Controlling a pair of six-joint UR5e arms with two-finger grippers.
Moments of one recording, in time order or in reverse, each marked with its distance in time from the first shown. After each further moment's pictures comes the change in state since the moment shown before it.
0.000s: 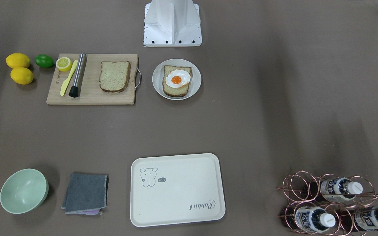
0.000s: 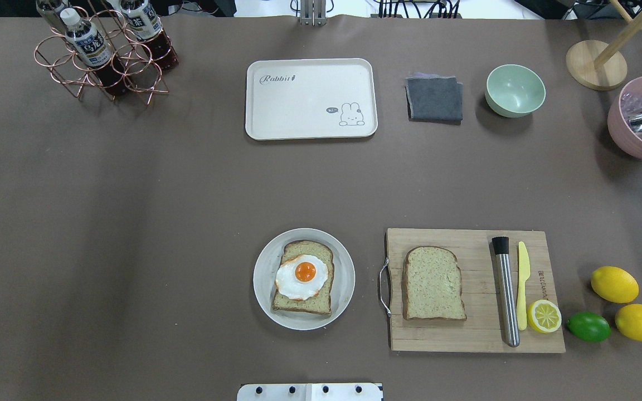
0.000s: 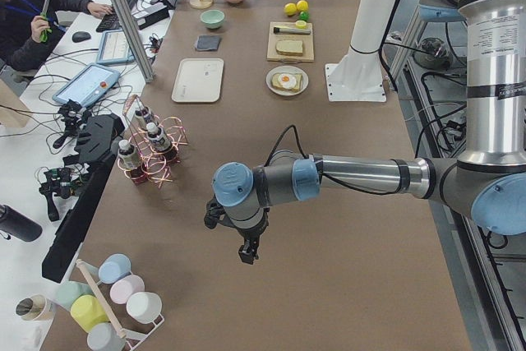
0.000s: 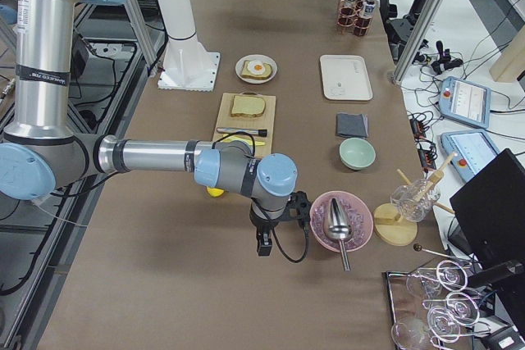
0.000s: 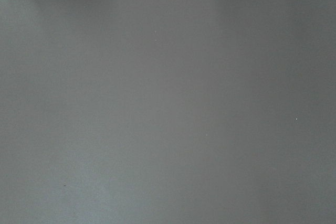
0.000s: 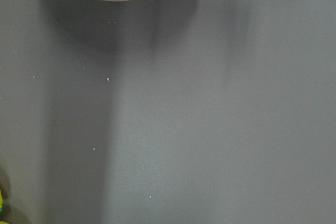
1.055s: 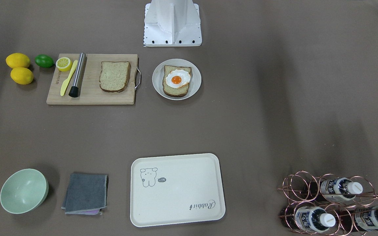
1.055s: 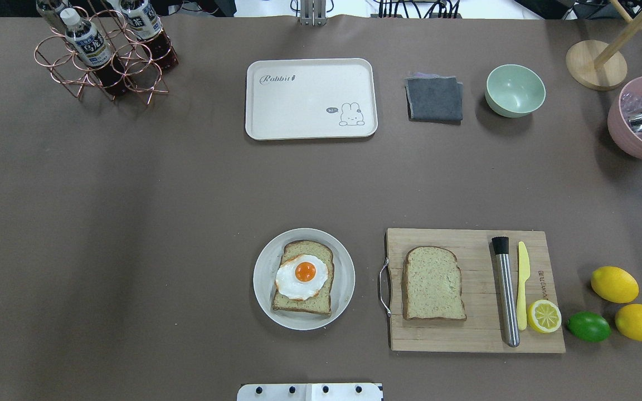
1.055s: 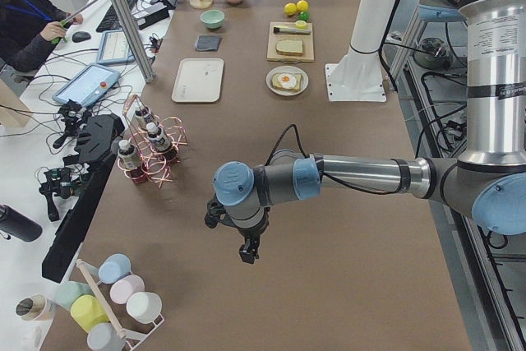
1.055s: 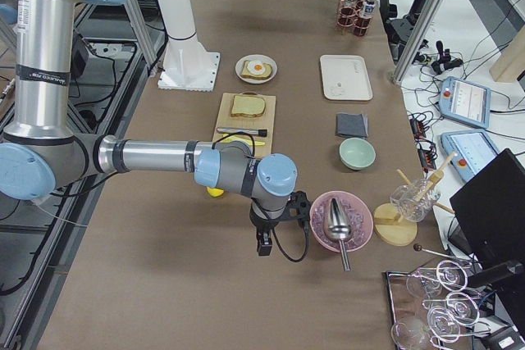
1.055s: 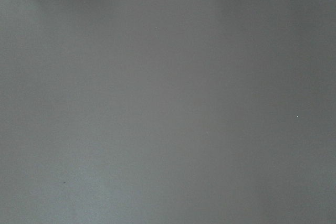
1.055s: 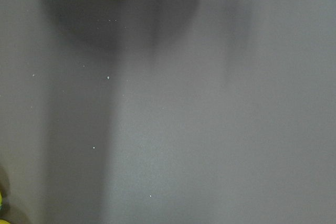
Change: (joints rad) left arm 0.000 -0.001 -0.008 0.004 0.001 0.001; right arm -0.003 -0.005 0.000 0.003 0.000 -0.003
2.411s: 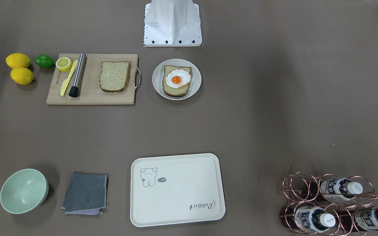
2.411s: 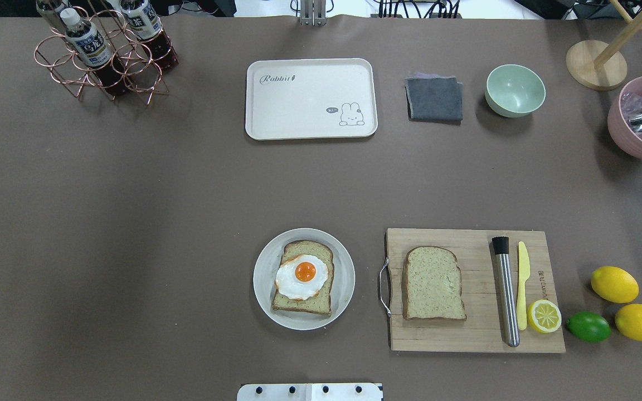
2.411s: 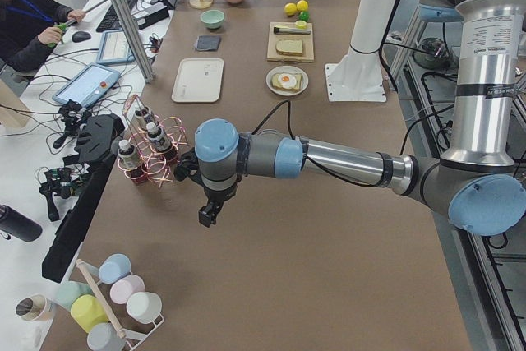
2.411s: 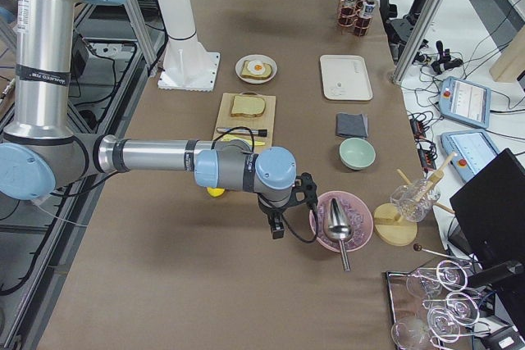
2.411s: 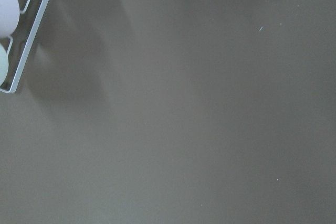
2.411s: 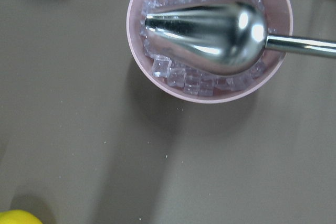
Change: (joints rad) left arm -0.016 -0.102 -0.027 -0.256 -0.064 -0.040; right arm 0.006 -0.001 0.021 0.323 0.149 0.067
